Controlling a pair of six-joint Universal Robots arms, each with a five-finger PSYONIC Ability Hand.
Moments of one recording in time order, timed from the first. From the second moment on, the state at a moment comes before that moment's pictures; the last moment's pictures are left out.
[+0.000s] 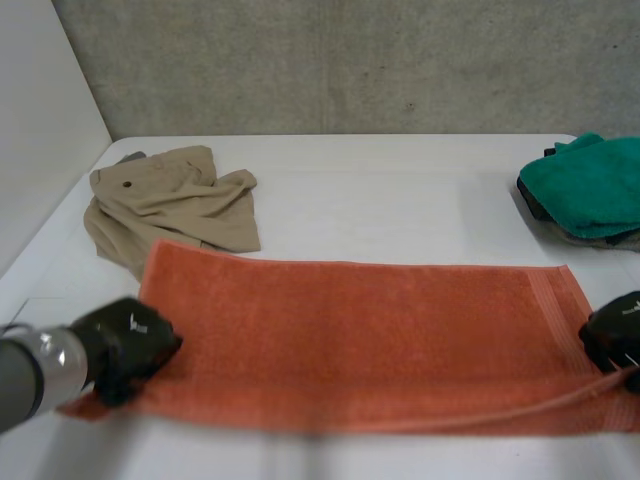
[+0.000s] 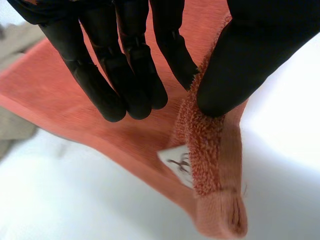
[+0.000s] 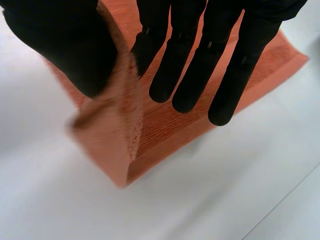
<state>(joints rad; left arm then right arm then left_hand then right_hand) 4.54 -1.68 -1.82 2.68 -1.34 4.10 1.32 -1.29 1.62 0.74 1.19 1.96 1.12 1.20 1.19 1.20 0.97 1.14 1.18 1.19 1.20 0.99</state>
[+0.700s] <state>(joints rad) 4.31 -2.34 -0.86 2.74 -1.67 3.94 1.54 -1.00 1.33 0.18 1.38 2.43 0.19 0.20 0.21 0.20 0.05 0.22 0.21 0.21 0.22 0.05</state>
